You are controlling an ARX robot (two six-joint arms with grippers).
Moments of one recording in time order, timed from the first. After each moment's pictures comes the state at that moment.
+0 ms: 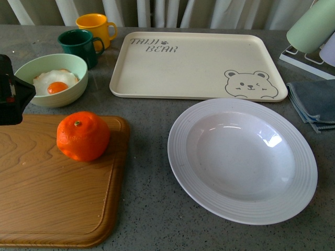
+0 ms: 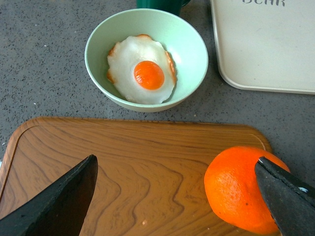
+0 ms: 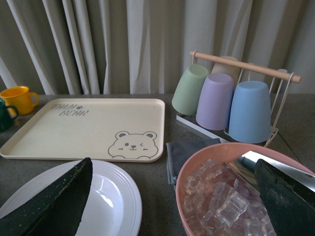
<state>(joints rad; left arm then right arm) -0.17 1.50 0.48 0.43 -0.02 -0.14 0.00 0.01 0.02 0.00 0.00 0.00</state>
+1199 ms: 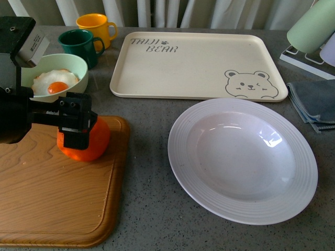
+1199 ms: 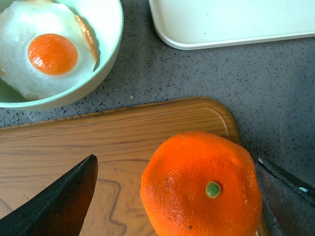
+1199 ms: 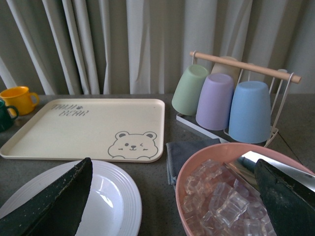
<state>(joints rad) -0.28 1.72 0.58 0.46 0.08 -0.08 0.00 0.01 0.02 0.00 0.00 0.00</state>
